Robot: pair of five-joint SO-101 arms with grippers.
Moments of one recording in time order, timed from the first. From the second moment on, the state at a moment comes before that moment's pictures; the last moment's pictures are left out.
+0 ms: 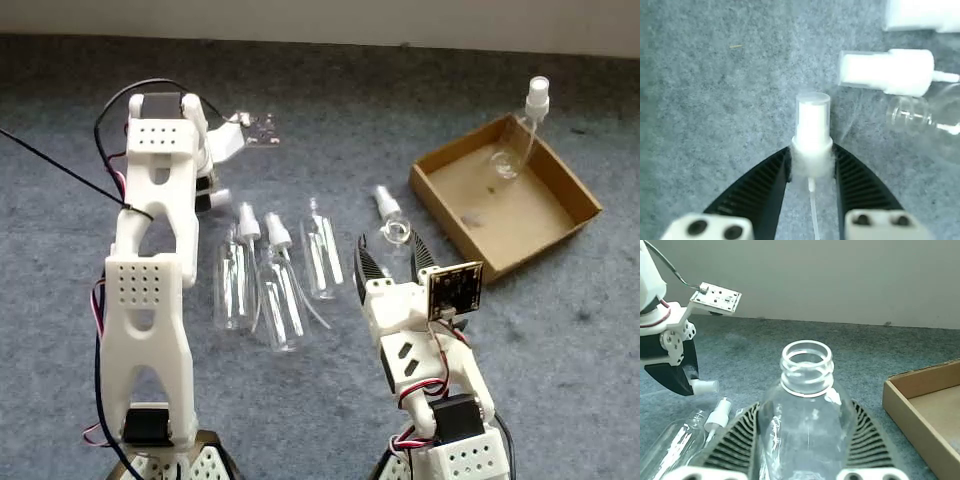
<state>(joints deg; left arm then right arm) -6.9 55.4 -64.0 100.7 -66.2 -18.6 -104.0 96.0 24.7 -2.8</state>
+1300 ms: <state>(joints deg) 18.0 -17.5 -31.3 96.4 -20.1 -25.2 -104.0 96.0 25.3 -2.8</state>
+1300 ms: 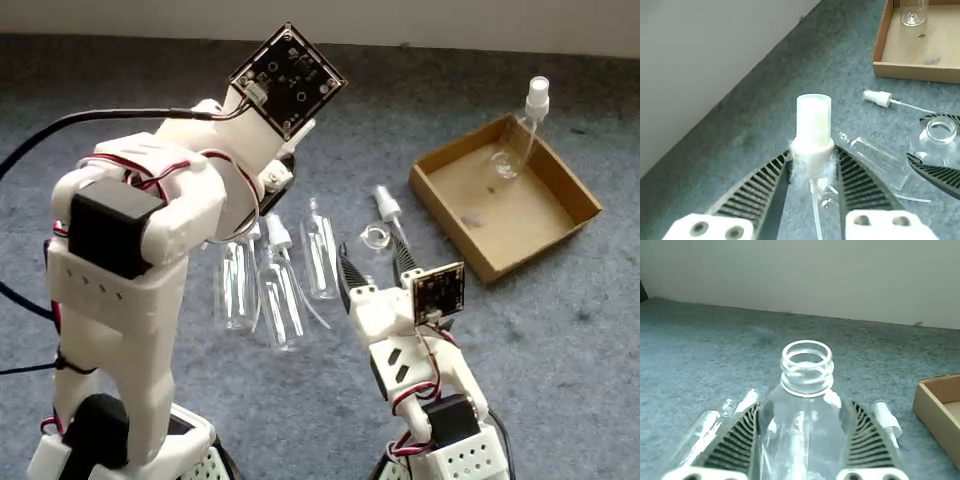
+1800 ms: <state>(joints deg) 32.3 -17.9 -31.3 96.2 -10.9 -27.2 -104.0 96.0 25.3 -2.8</state>
